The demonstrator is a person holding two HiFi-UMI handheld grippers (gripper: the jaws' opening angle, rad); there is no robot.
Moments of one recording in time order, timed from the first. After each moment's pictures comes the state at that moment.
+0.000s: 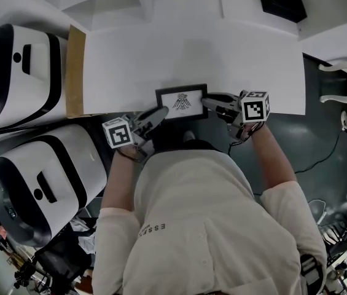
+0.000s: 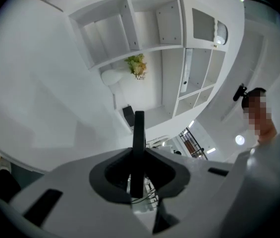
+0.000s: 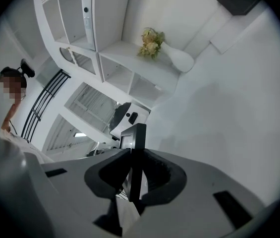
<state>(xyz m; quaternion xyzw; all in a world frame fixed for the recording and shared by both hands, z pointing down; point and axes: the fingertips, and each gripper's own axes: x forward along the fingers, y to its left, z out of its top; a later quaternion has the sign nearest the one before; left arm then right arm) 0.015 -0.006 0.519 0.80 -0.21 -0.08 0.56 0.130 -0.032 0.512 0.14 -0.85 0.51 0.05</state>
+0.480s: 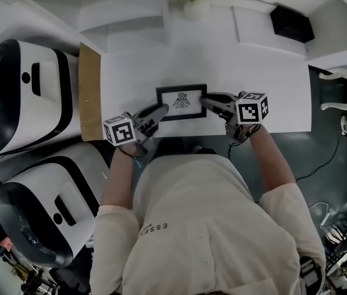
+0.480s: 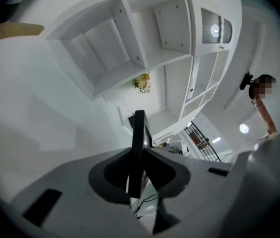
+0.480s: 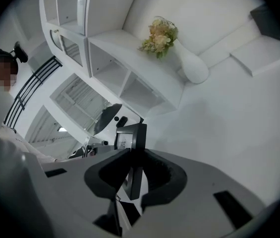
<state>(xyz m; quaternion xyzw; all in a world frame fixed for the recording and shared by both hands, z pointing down) -0.062 -0.111 0.507 0.83 -0.21 -0.04 0.52 0.052 -0.128 0.499 0.20 -0.86 0.46 0.10</state>
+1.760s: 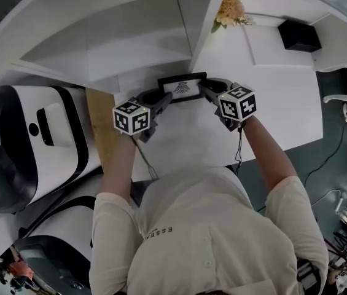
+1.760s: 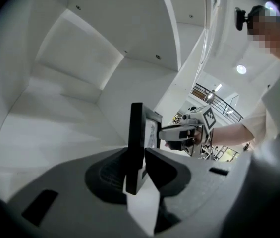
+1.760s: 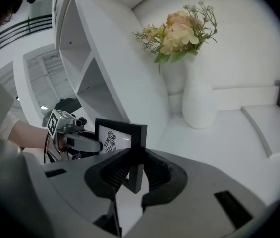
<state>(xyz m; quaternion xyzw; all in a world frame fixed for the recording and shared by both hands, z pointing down) -0.107 -0.305 0.551 0.91 -0.20 0.15 0.32 -0.002 -0.314 0.536 0.39 -0.85 0.30 0.19</state>
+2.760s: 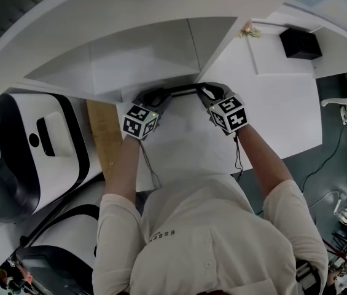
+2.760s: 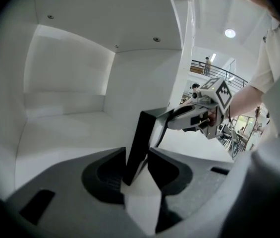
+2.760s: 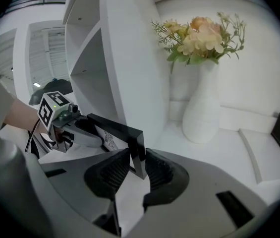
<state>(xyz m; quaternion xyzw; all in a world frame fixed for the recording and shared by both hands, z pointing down) -0.117 -0.346 0.576 0.93 -0.23 0.23 0.18 -0.014 -0.340 0.548 0.44 -0.84 0.20 0.26</state>
